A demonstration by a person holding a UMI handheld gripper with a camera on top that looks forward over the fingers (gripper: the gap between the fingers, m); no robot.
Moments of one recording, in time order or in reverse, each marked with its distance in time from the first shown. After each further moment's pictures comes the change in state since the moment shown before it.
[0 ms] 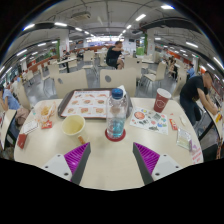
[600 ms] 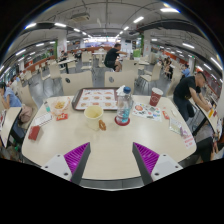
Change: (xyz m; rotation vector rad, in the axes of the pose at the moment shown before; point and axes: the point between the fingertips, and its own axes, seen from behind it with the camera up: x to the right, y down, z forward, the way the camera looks) arm -0.060 0.045 -0.129 0.004 0.051 0.006
